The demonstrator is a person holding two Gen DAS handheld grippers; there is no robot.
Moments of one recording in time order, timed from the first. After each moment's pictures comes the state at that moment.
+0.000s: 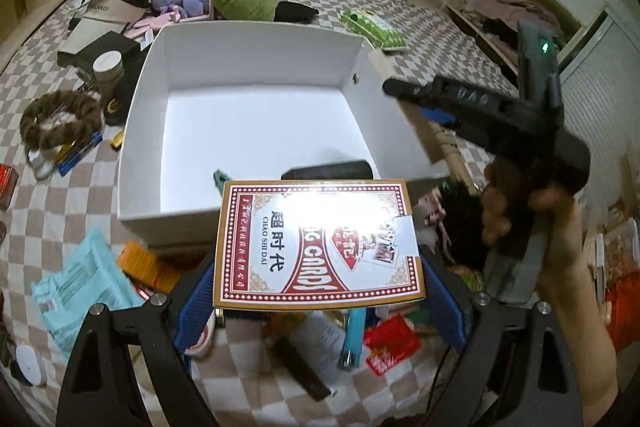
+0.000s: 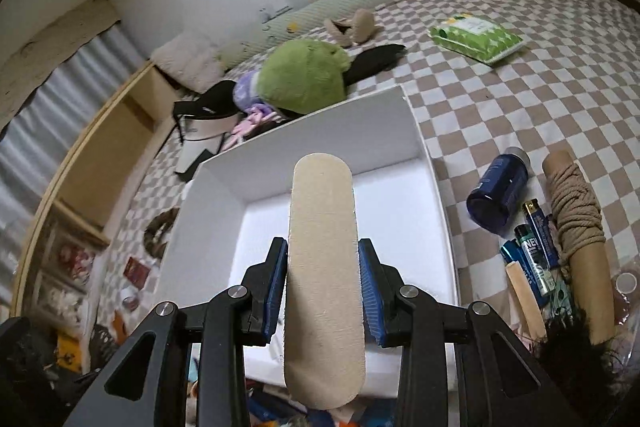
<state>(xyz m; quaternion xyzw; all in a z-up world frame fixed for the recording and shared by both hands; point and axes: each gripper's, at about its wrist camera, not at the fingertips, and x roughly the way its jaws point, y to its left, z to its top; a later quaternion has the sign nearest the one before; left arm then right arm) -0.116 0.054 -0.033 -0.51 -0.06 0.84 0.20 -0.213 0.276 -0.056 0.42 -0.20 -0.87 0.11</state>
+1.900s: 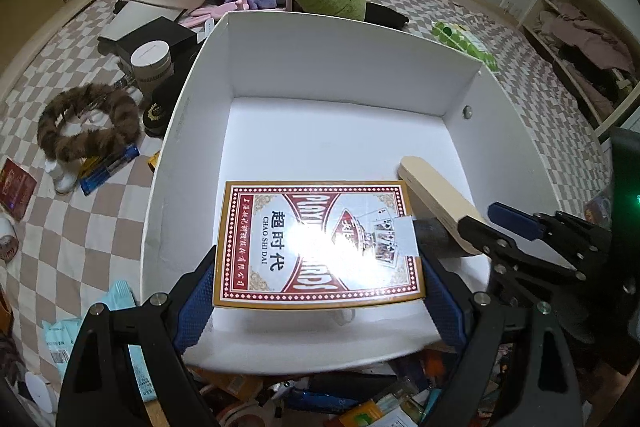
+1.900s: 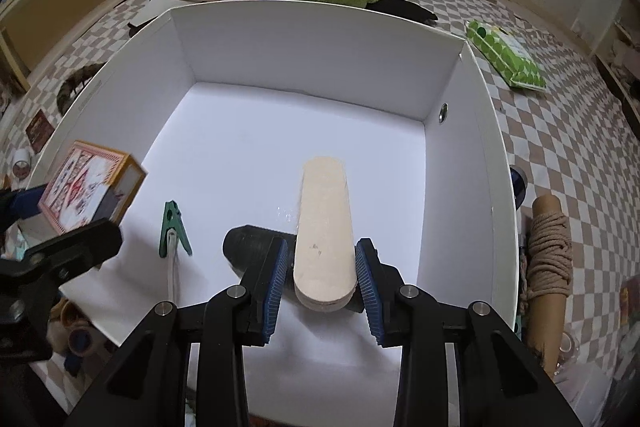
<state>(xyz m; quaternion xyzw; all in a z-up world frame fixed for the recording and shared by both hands) -0.203 0.039 -0.081 -0.52 -0.05 0.85 0.08 -0.226 0.201 -0.102 0.52 0.08 -0.85 0.08</state>
